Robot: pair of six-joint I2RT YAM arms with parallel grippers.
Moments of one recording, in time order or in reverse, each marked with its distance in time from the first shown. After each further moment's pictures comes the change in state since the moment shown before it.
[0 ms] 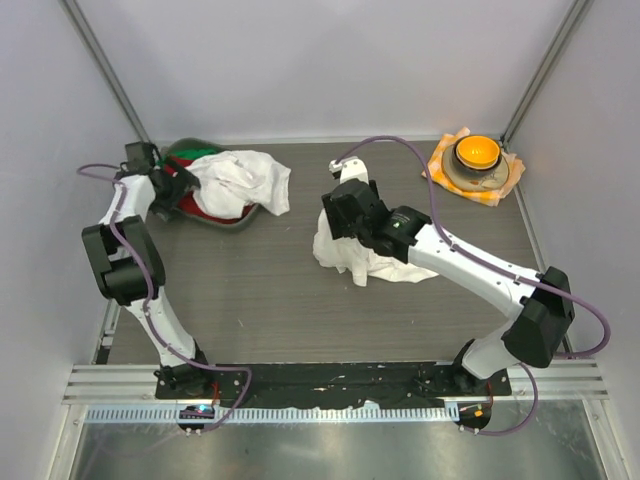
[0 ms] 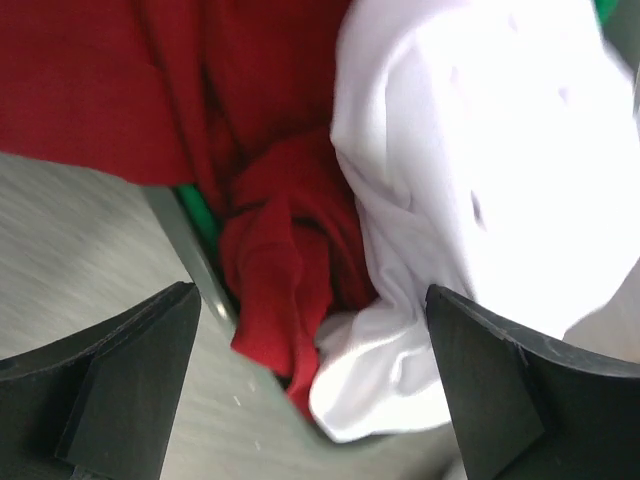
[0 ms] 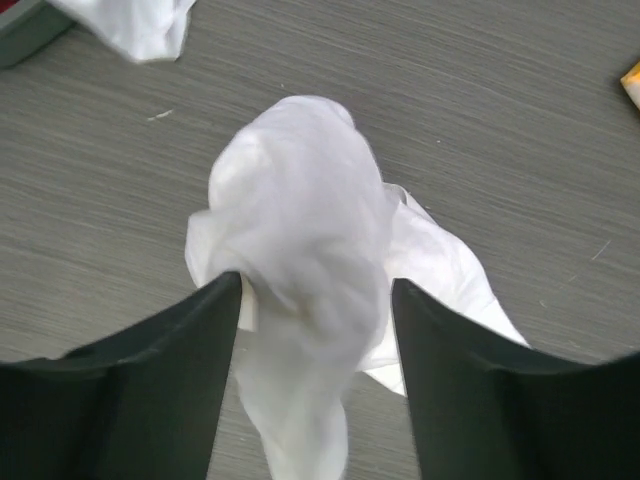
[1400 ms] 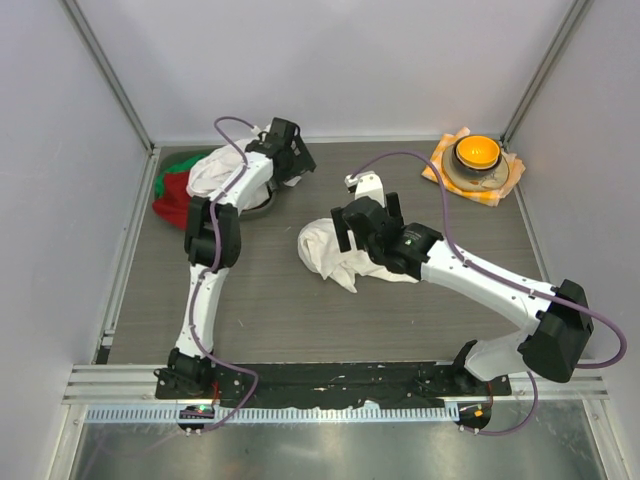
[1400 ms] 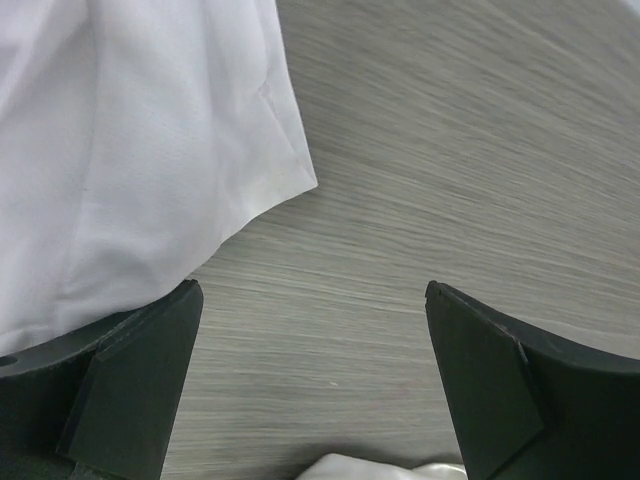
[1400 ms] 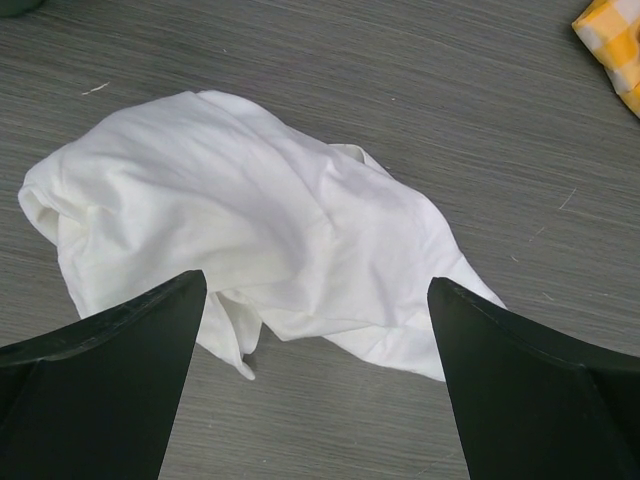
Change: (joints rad) left arm -0.672 0.443 0.609 -0.079 -0.251 -0.099; right arm 0.025 -0.108 -0.173 0.033 0.103 0.039
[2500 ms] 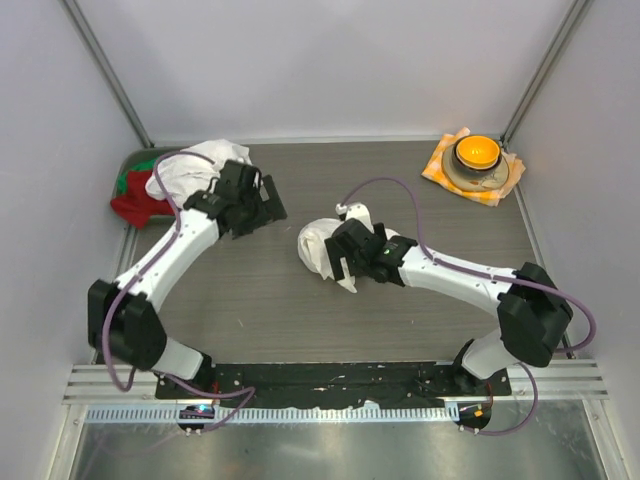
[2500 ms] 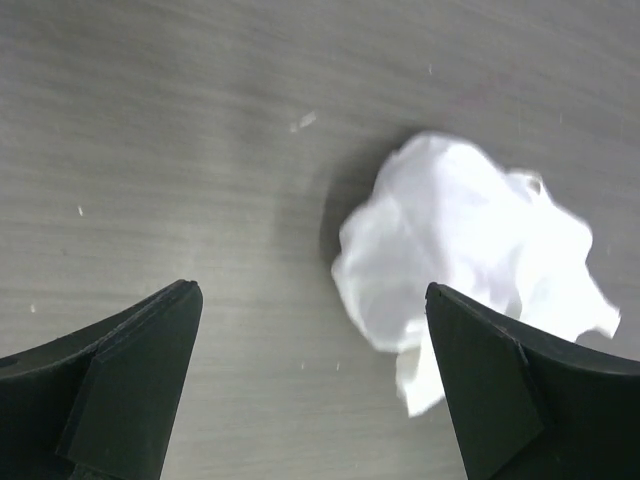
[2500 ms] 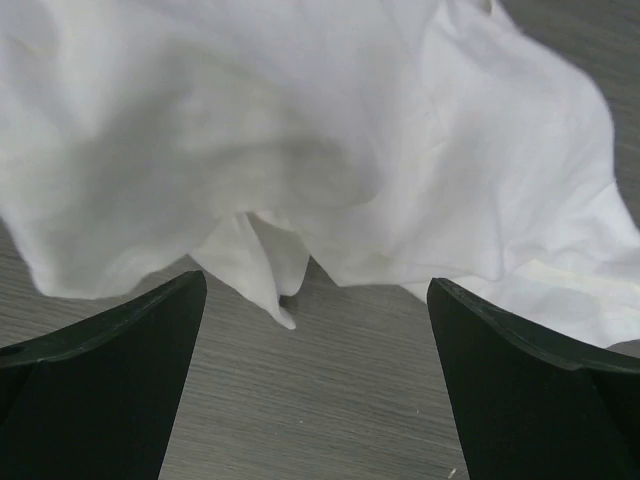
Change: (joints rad) left arm -0.005 -0.883 -0.879 -0.013 0.011 0.089; right arm 0.002 0.111 -0.111 0.028 -0.184 0.107
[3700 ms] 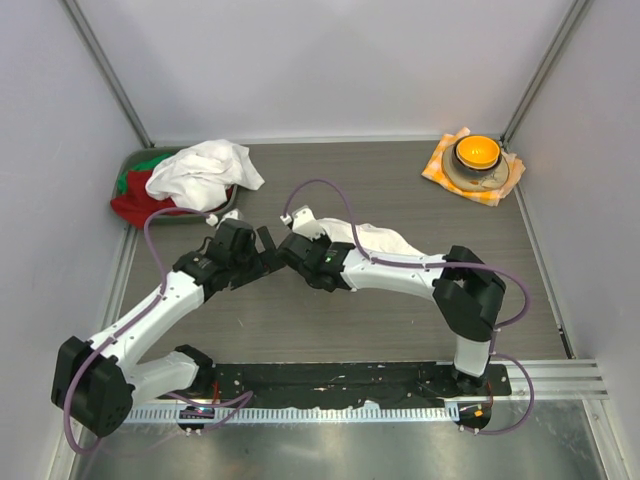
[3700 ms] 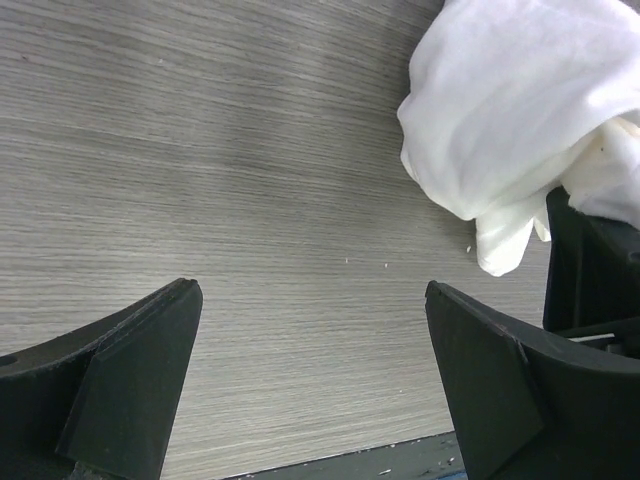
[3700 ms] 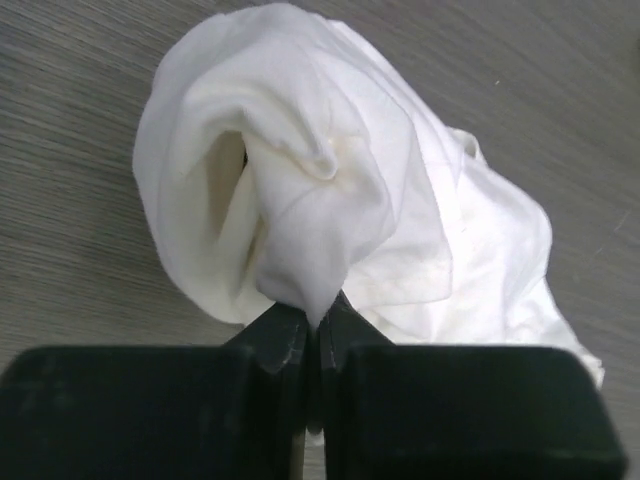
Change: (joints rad) left arm -0.149 -0.442 -0.571 0.144 0.004 -0.140; right arm 0.206 0.342 0.253 0.002 0.364 -0.092
